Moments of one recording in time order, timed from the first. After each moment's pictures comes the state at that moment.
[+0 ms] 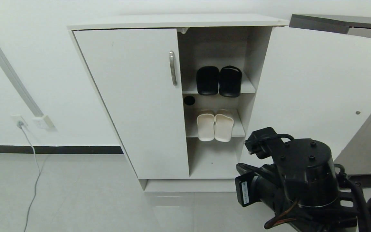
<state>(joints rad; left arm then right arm) 0.00 0.00 0.00 0.00 -0.01 0.00 0.99 1.65 -0.77 -0.46 -0.58 0.23</state>
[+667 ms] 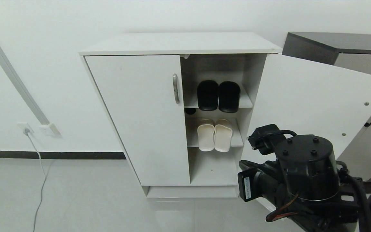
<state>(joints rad) 0.00 0.00 0.00 0.00 -0.01 0.00 0.97 1.64 -0.78 -0.47 -0.58 0.24</state>
